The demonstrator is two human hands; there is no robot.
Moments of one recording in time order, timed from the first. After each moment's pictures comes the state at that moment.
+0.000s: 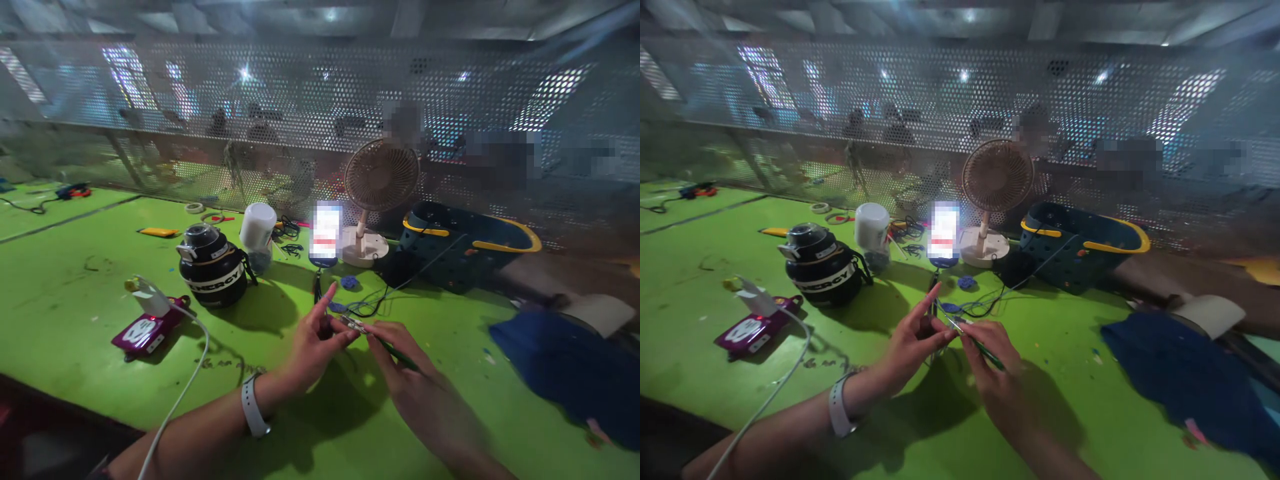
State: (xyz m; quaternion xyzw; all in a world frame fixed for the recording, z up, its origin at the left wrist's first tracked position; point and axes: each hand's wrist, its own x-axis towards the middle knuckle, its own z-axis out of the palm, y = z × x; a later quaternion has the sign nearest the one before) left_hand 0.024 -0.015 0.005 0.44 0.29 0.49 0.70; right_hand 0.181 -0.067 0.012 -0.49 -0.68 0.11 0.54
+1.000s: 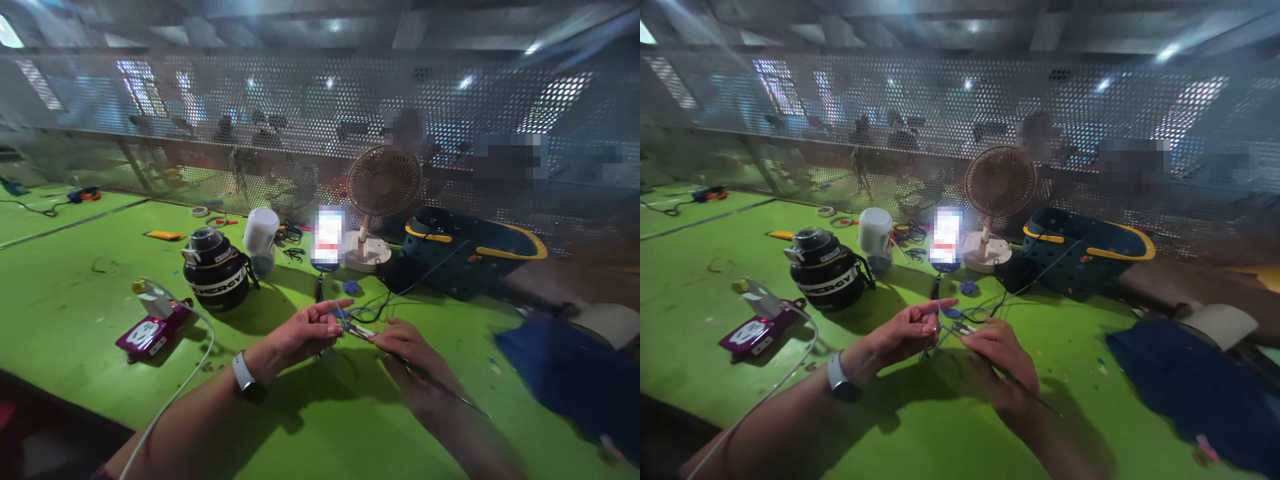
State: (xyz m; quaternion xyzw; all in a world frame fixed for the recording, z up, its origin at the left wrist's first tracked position) left_hand -0.004 0.023 0.006 0.33 0.15 0.33 0.87; right_hand 0.202 -0.054 0.019 -0.32 -0.75 0.11 0.56
